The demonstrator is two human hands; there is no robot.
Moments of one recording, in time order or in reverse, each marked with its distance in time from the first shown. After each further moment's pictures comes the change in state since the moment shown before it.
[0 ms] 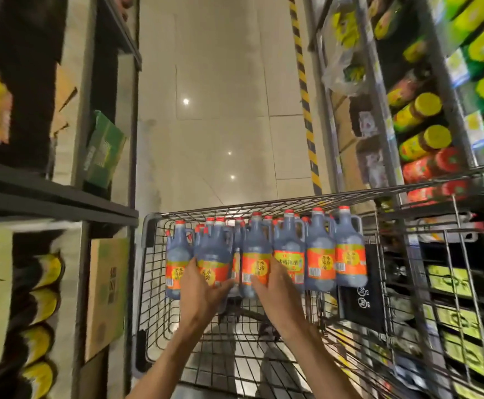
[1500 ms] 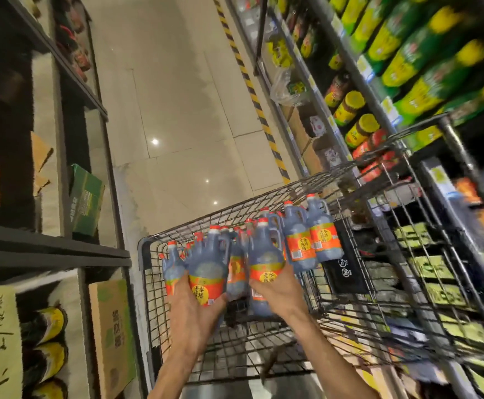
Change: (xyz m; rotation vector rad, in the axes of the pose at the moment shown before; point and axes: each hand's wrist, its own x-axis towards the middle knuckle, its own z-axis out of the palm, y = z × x) left_hand -0.074 0.037 -0.058 0.075 -0.025 0.239; right_hand -0.051 -0.005 -0.024 0.289 0.098 0.341
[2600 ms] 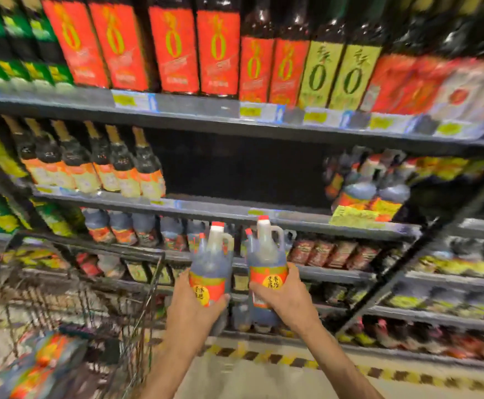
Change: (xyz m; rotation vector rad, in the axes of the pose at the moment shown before) left_hand -0.458 0.218 0.264 0.192 -0.754 1.011; right_hand -0.409 0.419 -0.323 0.727 0.988 0.105
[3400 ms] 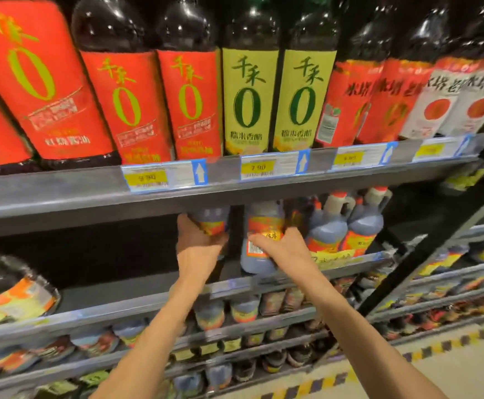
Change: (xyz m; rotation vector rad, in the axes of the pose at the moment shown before) left_hand 0.289 0.169 0.171 -0.145 -0.097 0.163; right_hand 0.247 -0.050 -0.114 0.169 0.285 0.059
